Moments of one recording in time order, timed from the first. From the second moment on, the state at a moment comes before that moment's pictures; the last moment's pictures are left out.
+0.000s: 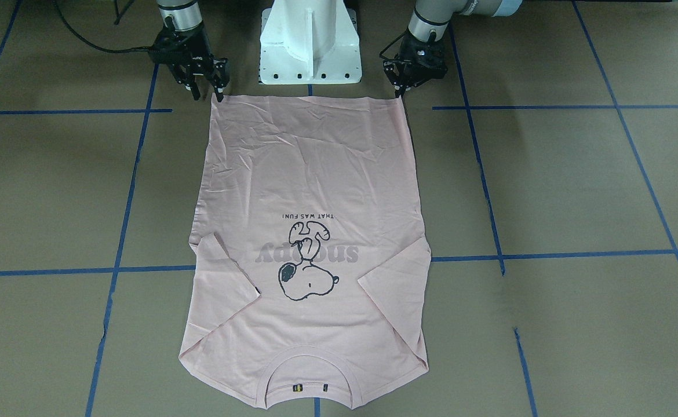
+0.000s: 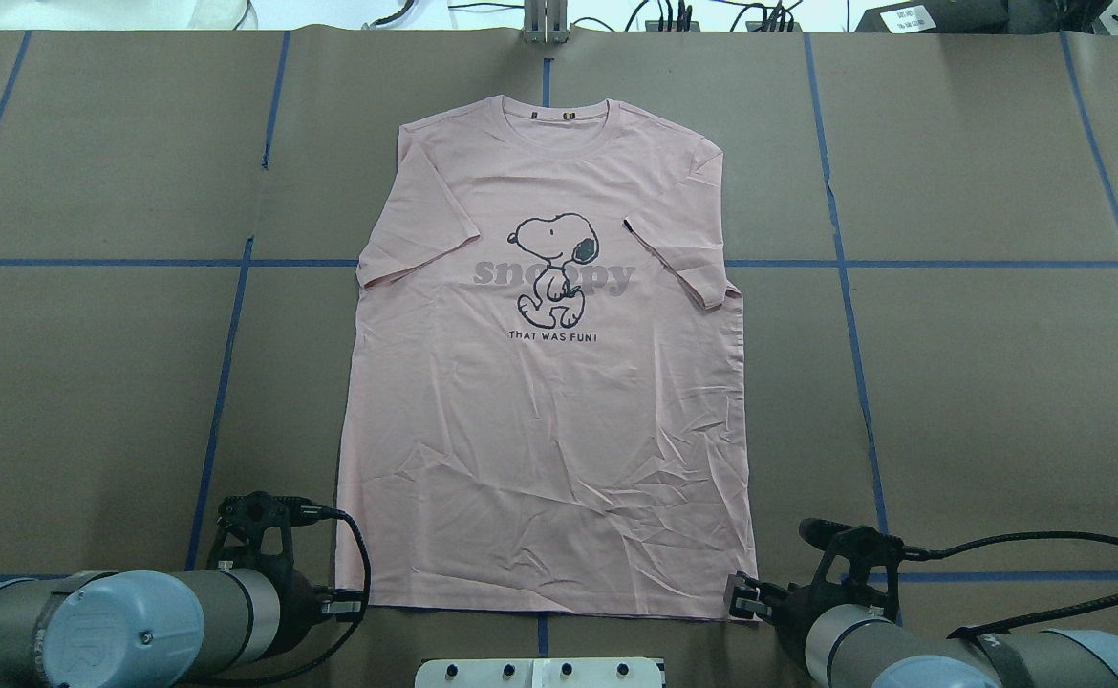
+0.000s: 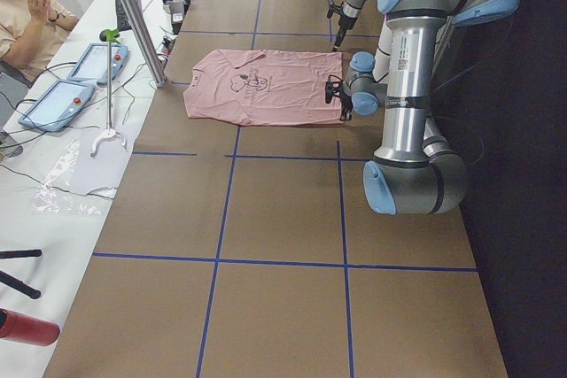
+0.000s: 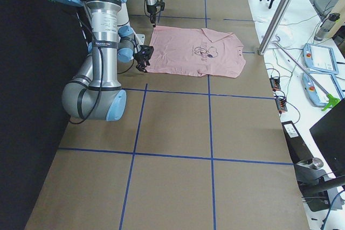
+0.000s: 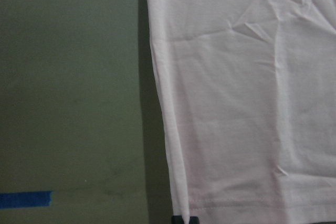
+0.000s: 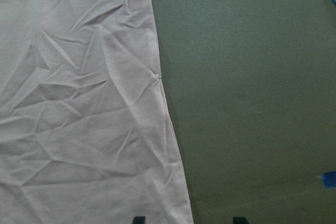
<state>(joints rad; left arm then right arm) -0.10 -1.66 -2.09 -1.91 -1.57 -1.48 -0.03 -1.58 2.14 -1.31 1.26 1.82</state>
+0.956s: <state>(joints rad) -0.10 -1.66 -2.09 -1.92 -1.56 -1.52 -0.06 -1.57 2.11 -1.31 1.25 1.82</state>
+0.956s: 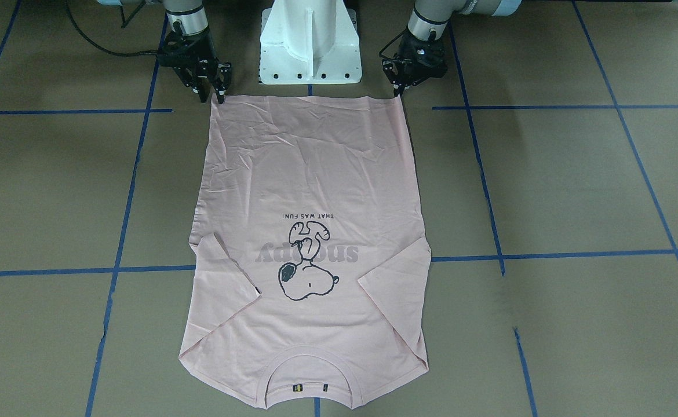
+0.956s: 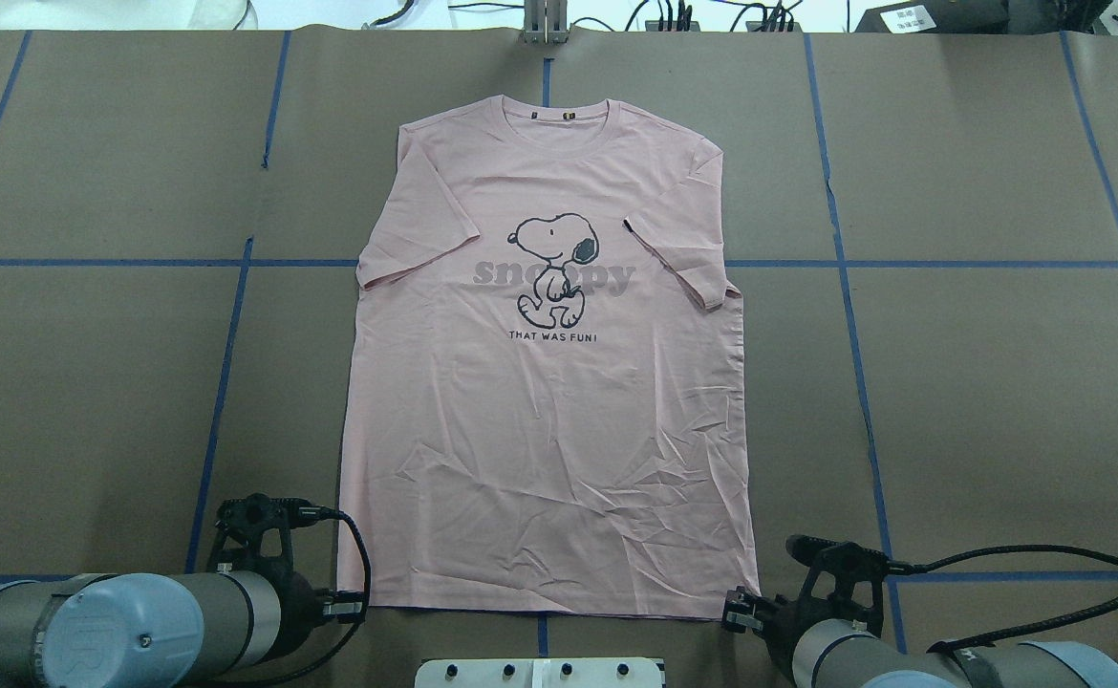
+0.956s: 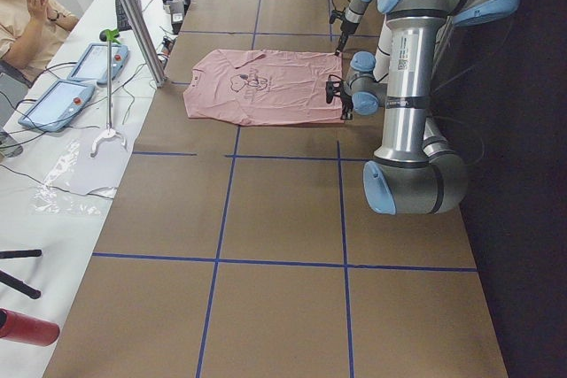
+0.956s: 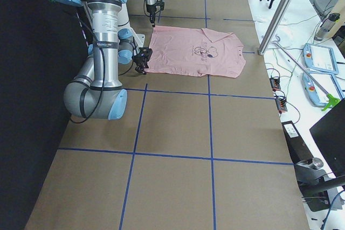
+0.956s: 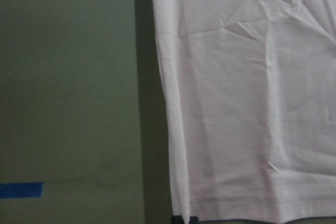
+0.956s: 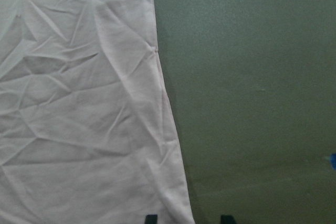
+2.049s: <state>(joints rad) -0.10 -1.67 -2.10 -1.92 -1.57 -1.51 -0.06 -1.59 2.16 -1.32 1.25 1.81</state>
